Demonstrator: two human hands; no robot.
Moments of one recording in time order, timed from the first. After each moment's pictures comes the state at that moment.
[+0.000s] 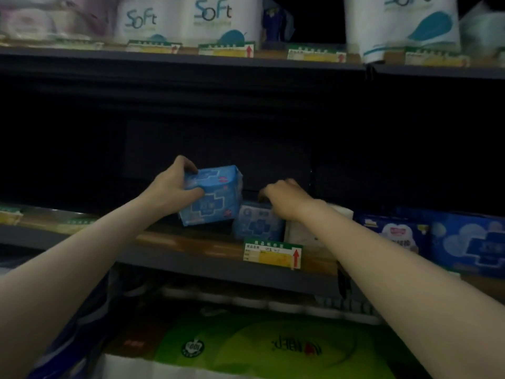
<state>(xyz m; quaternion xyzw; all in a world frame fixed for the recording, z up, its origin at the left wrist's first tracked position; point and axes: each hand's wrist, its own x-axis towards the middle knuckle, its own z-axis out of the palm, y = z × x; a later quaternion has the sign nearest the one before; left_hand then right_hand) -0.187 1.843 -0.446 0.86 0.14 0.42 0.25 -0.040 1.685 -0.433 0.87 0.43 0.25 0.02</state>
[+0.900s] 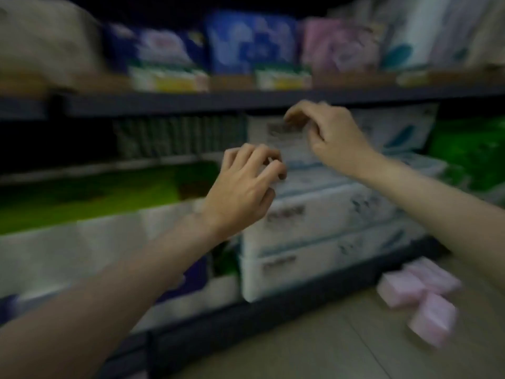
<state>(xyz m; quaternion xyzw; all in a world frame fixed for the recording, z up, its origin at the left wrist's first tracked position) -0.065 1.451 -0.664 0.82 -0.34 0.46 0.05 -0.027 1.277 -0.600 0.85 0.34 0.34 -0.22</state>
